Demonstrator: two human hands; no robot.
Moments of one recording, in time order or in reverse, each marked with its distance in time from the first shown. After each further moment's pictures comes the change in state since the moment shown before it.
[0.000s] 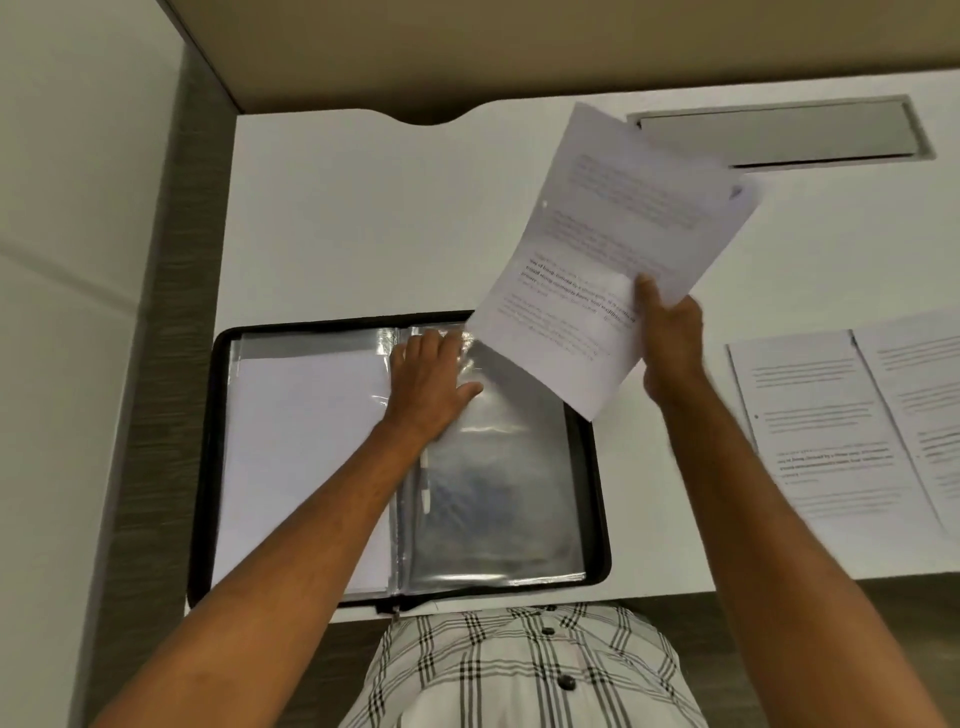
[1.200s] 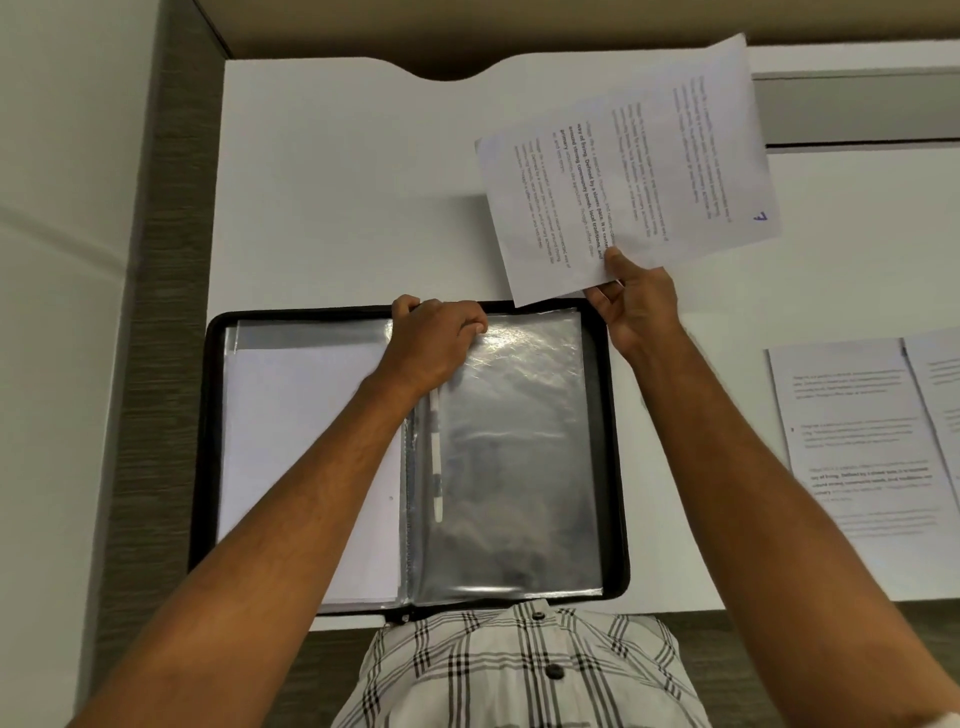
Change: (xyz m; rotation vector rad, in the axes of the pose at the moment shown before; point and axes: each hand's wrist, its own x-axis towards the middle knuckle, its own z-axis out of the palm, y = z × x) left_hand 0.049 -0.019 -0.036 -0.326 -0.065 0.013; right_hand 0.063 0.031 0.075 0.357 -0.026 0.400
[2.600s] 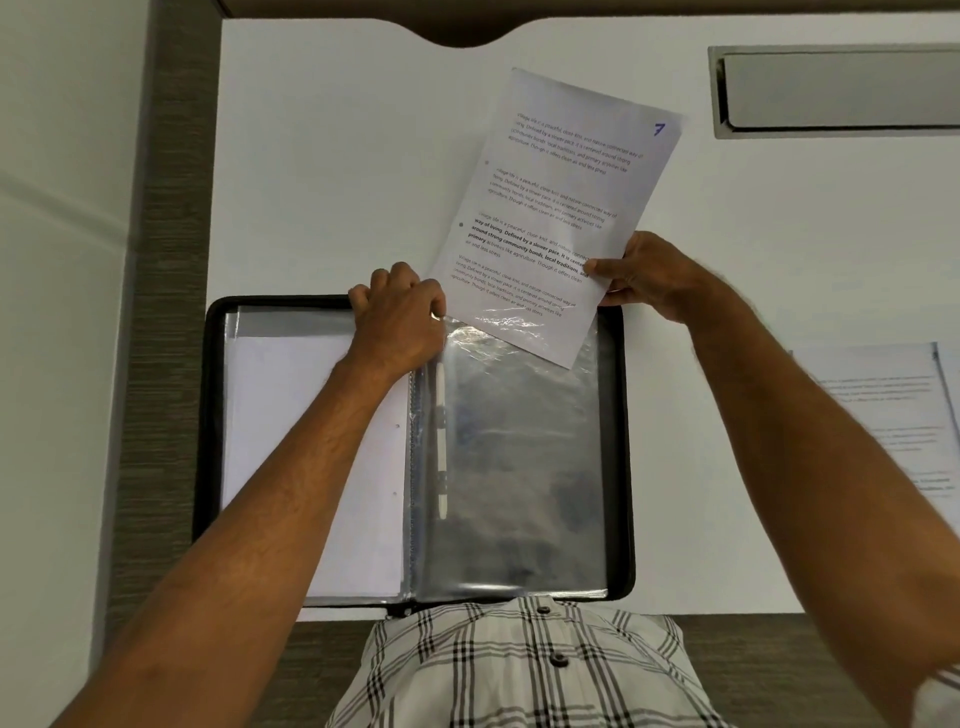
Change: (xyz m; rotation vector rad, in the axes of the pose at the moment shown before) left_hand 0.007 -0.033 -0.018 0.239 -0.048 -0.198; right_hand 0.043 -0.031 0.001 -0.889 -0.522 0.070
